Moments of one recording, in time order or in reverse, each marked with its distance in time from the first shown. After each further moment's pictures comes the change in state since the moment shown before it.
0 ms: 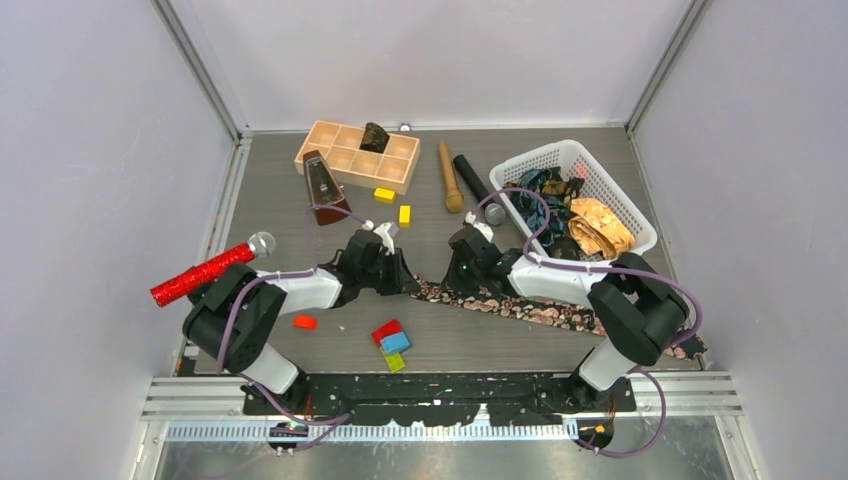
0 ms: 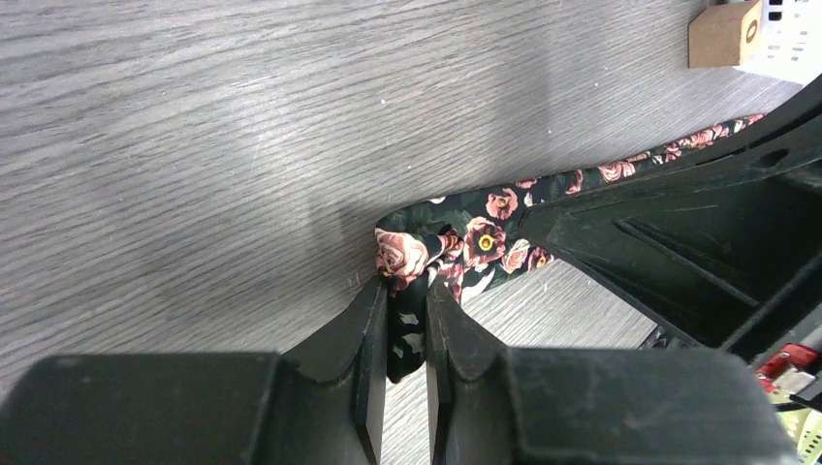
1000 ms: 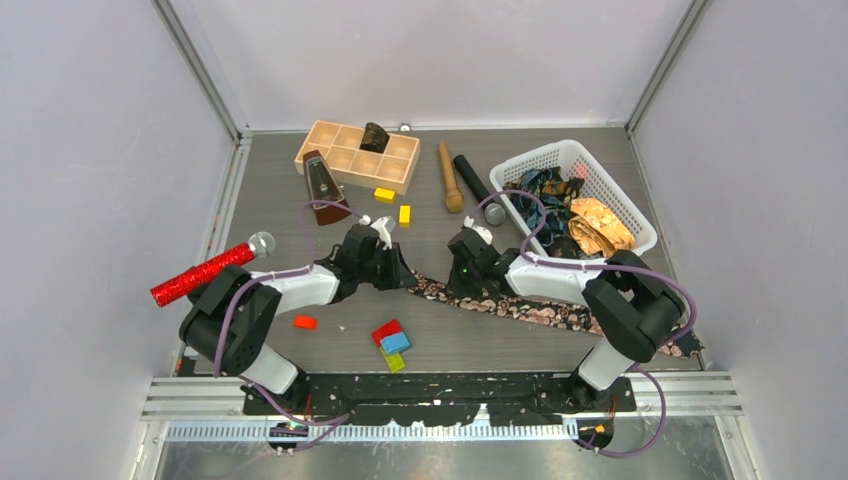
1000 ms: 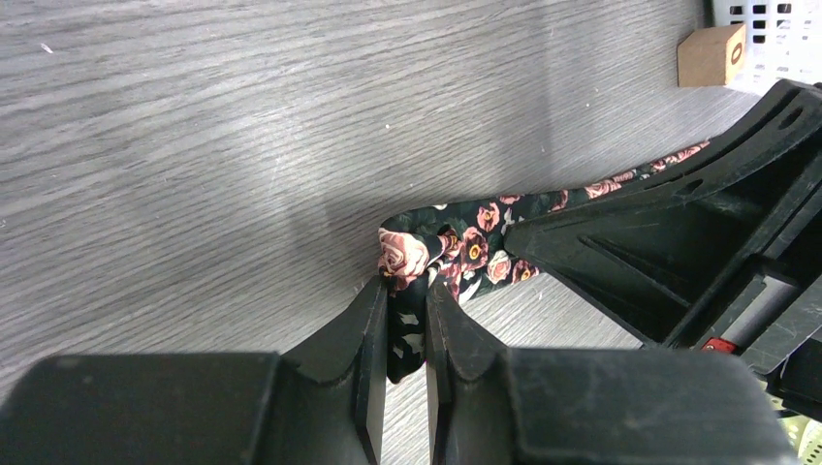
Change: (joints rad) left arm 0.029 -0.021 0.034 -0.058 0.002 0.023; right arm 0.000 0.026 -0.002 -0.053 0.000 -0.036
